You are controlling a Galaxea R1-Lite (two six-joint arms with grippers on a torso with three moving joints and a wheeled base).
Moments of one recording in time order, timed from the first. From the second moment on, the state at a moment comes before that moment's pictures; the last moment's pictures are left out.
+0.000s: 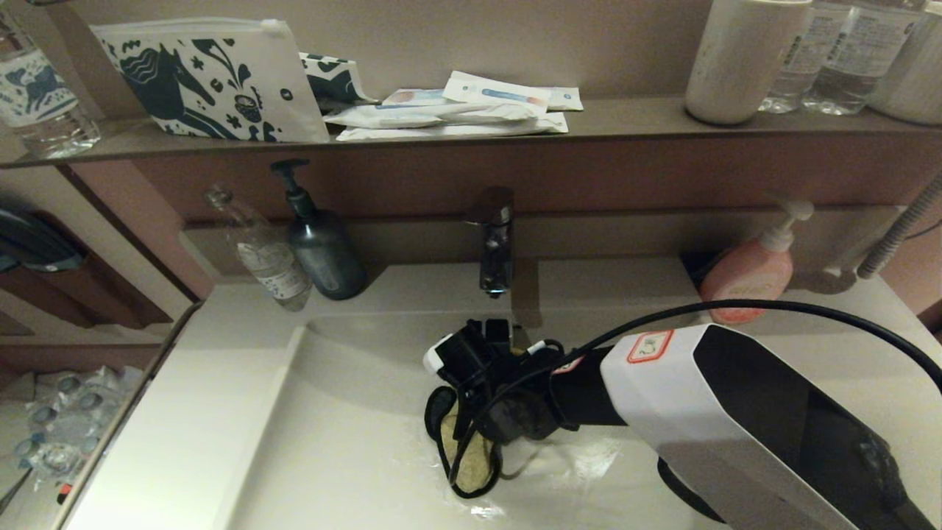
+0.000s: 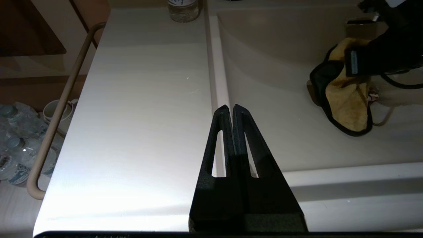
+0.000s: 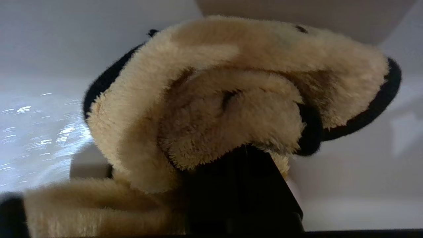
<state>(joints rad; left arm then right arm) 0.00 0.00 0.00 0.01 -0.02 0.03 0.82 2.52 -1.86 0.22 -0.63 0.62</state>
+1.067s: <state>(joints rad) 0.00 0.00 0.00 0.01 -0.02 0.03 0.78 2.26 -1.40 0.39 -0.60 0.62</state>
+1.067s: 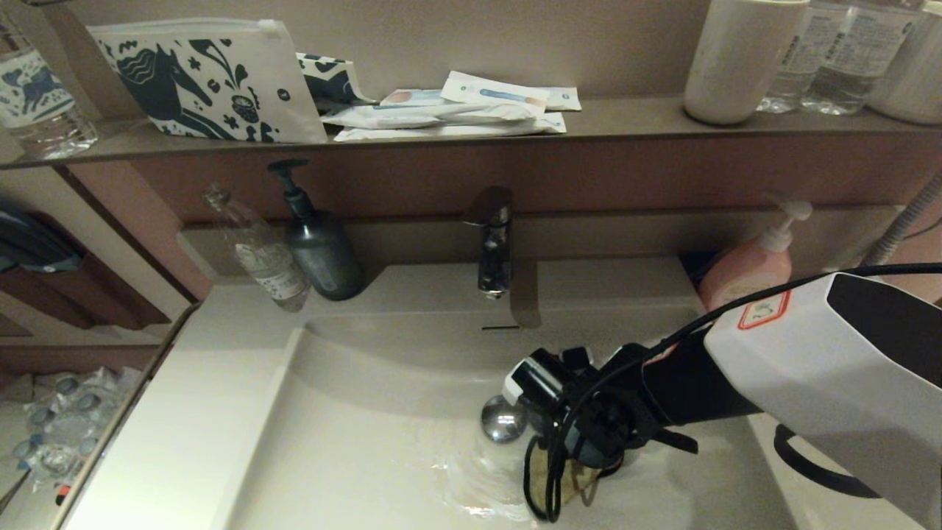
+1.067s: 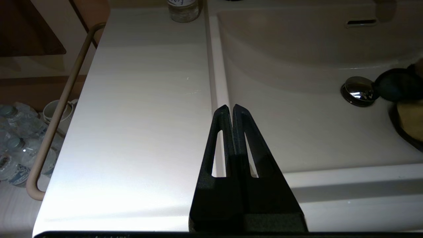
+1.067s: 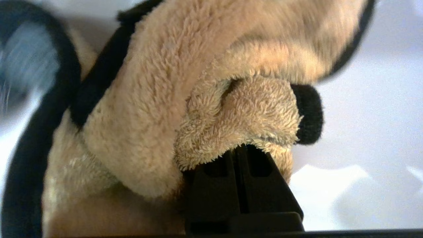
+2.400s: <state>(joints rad) 0.00 0.00 0.00 0.01 -0.02 0.03 0.74 1.70 -1.22 0.57 -0.52 0.72</state>
